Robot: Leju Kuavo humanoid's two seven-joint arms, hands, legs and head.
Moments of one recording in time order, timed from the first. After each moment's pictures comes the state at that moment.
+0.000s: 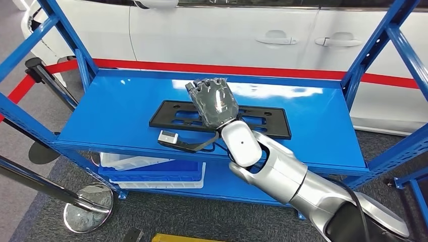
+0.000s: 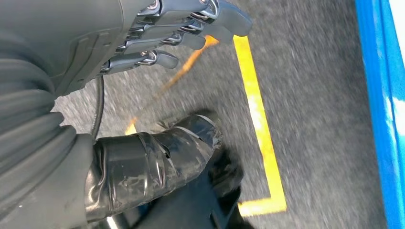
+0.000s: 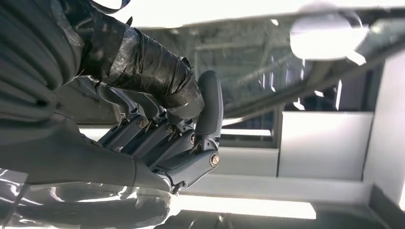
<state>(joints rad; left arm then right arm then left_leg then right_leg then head) -0.11 0.07 -1.00 -0.26 0.80 0.01 -0.36 -0.90 -0.05 1.00 -1.22 1.17 -0.22 0.52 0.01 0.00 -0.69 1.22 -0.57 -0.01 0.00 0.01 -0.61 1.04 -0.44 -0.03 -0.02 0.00</state>
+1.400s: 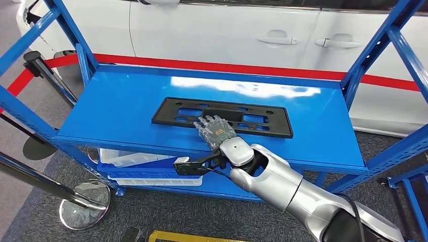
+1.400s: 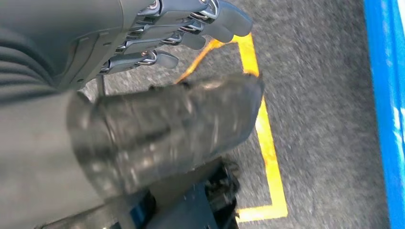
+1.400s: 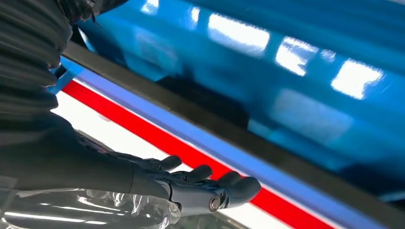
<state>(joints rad) -0.11 0.07 -1.00 -0.26 0.81 0.04 -0.37 -0.84 -0.04 1.03 -1.10 0.80 0.34 0.48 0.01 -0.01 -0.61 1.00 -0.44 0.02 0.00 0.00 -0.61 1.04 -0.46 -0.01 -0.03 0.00</state>
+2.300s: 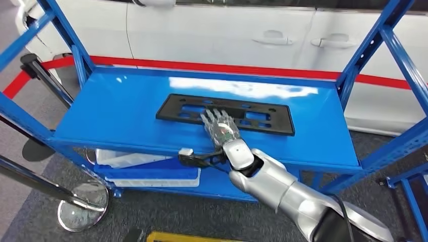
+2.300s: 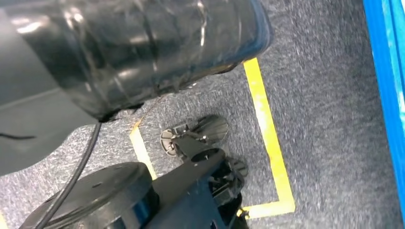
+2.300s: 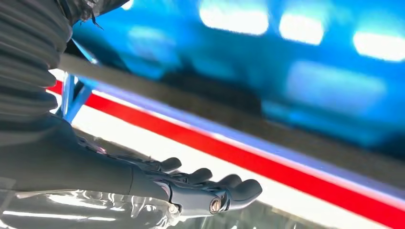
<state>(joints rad) -0.11 0.07 -1.02 -0.26 0.77 0.04 -0.34 -0.84 0.01 1.06 -0.88 0.86 0.01 0.50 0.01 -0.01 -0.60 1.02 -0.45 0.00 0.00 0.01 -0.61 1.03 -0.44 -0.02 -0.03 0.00</state>
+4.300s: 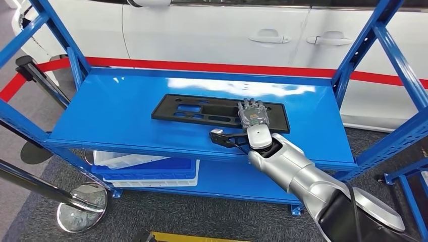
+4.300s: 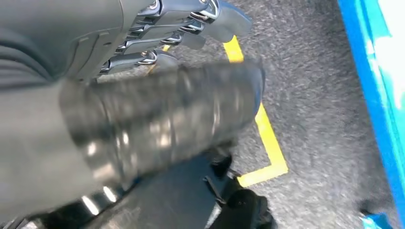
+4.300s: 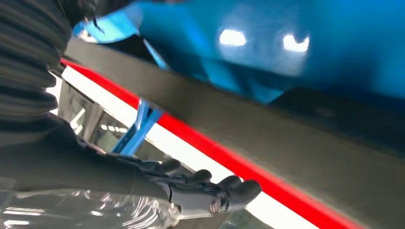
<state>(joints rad) -0.12 0.04 -1.09 -0.26 0.75 -0.07 -0.39 -0.93 -0.03 1.03 -0.66 0.83 0.09 0.62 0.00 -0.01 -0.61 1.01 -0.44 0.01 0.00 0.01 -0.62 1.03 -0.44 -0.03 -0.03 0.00</state>
